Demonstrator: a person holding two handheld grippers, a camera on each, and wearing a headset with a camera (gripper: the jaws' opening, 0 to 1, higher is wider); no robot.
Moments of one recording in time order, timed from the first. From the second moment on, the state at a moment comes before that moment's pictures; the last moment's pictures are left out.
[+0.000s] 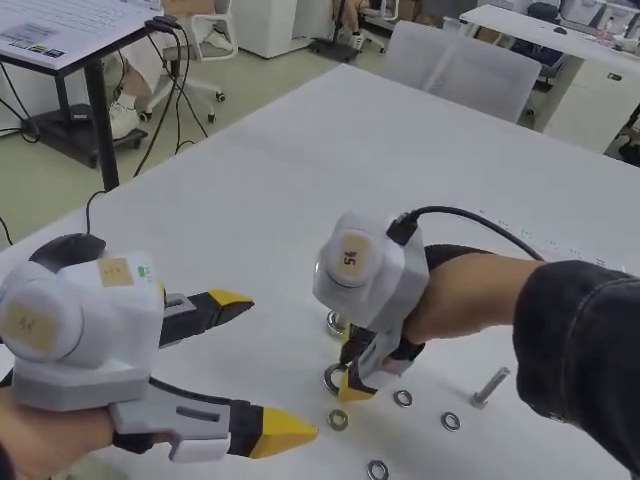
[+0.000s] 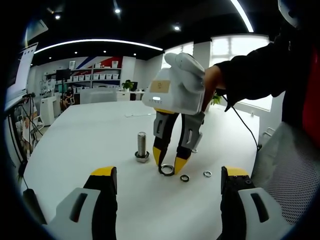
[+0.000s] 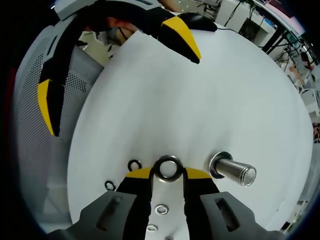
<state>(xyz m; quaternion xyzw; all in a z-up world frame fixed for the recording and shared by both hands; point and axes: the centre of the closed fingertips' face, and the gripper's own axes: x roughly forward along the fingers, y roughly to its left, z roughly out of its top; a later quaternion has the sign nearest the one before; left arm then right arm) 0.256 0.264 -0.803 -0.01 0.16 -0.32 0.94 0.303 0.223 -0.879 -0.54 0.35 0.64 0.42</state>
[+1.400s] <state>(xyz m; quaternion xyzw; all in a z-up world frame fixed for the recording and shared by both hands) 0.262 0.261 -0.805 -0.01 0.16 -0.32 0.93 0.321 0.204 -0.845 -0.53 0.35 0.63 0.45</state>
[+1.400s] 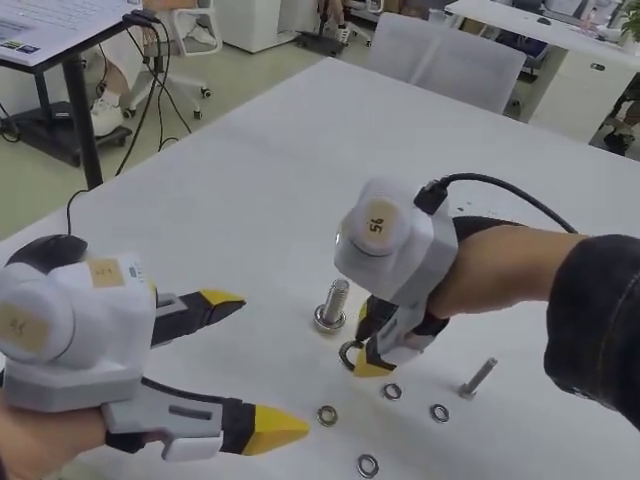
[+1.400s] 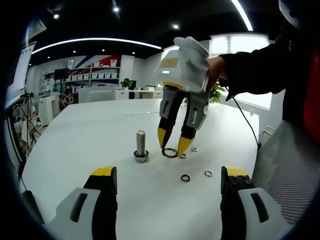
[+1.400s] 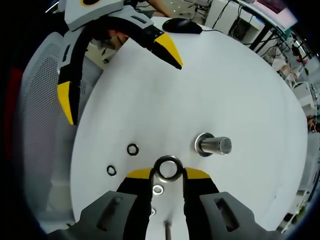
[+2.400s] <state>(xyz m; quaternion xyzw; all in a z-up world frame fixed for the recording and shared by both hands) 0.273 0.262 -0.812 0.01 0.17 -0.32 0.93 0.344 0.195 -0.802 -0.54 0.32 0.61 0.49</state>
